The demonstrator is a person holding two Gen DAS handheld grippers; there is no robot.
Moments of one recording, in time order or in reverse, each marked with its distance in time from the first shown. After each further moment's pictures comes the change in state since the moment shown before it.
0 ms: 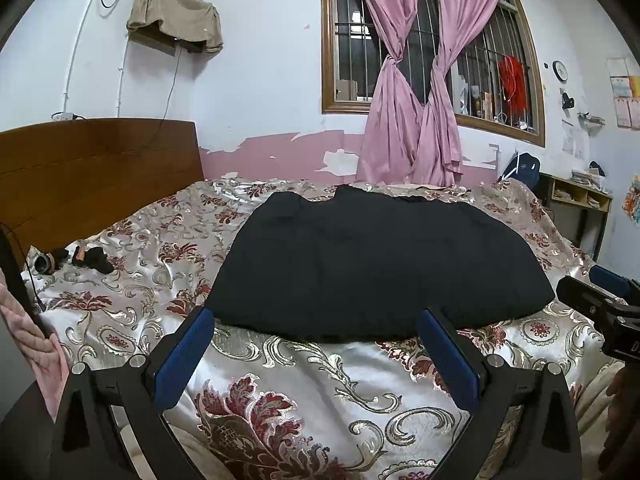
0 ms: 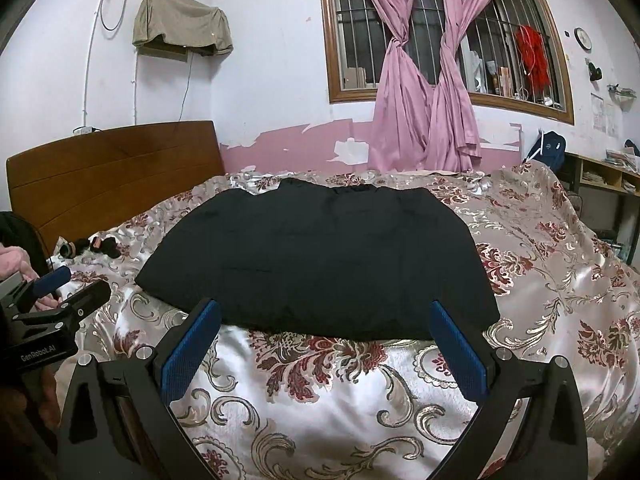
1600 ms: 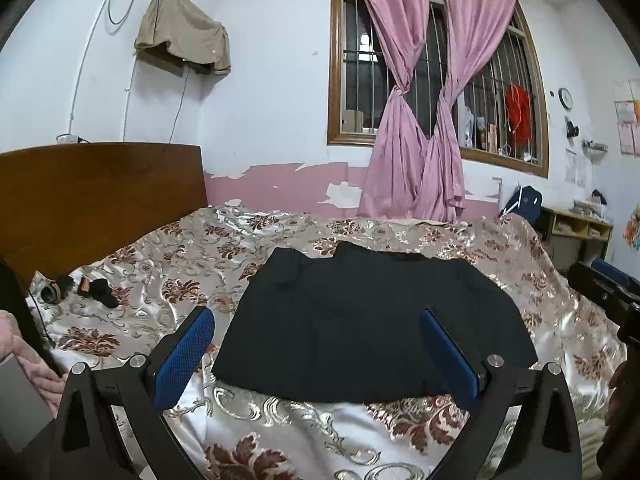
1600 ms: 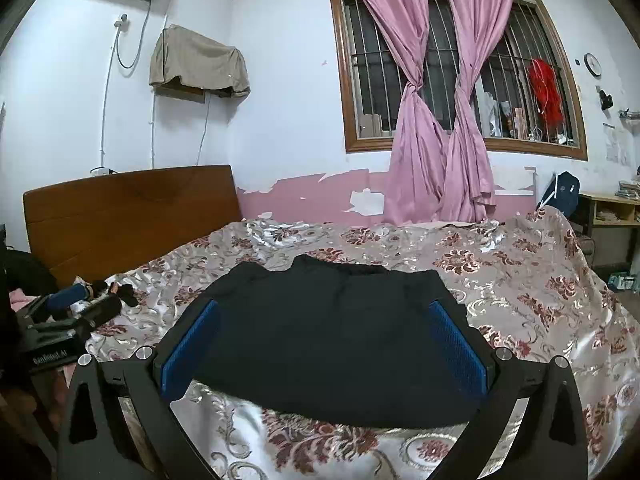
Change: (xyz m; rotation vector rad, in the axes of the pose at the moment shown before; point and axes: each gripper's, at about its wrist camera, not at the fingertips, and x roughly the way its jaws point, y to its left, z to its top) left arm -0.021 -0.001 0.078 -0.032 -0.076 0.007; right arm -0.023 -0.005 0.091 -0.013 -0.141 0.071
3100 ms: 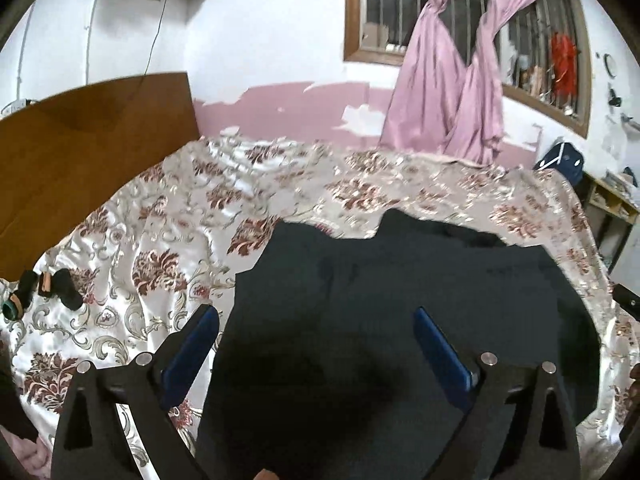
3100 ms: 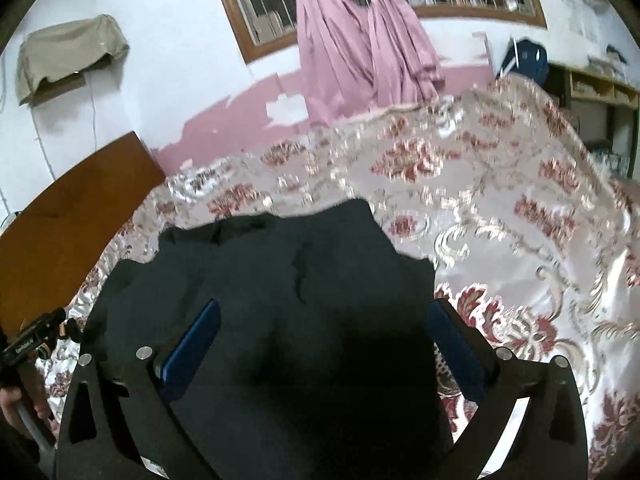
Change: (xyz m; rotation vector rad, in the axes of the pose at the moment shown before) left arm 0.237 0.030 0.064 -0.007 0.304 0.015; right arm 0.221 -0.157 -0.010 0.291 0.345 -0.124
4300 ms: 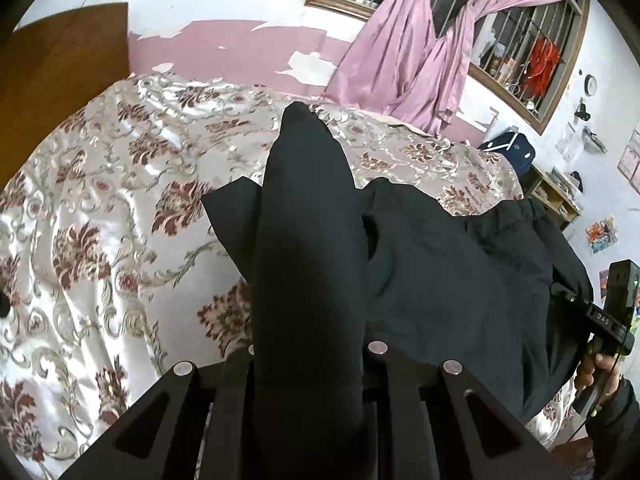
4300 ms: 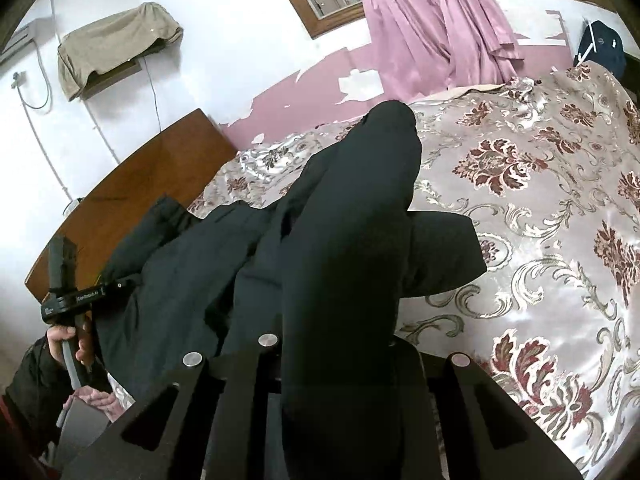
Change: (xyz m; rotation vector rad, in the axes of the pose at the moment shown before) left arm 0.087 0.037 0.059 -0.058 0.278 -0.310; right arm 0.036 0.000 0.057 -0.038 0.166 0.306
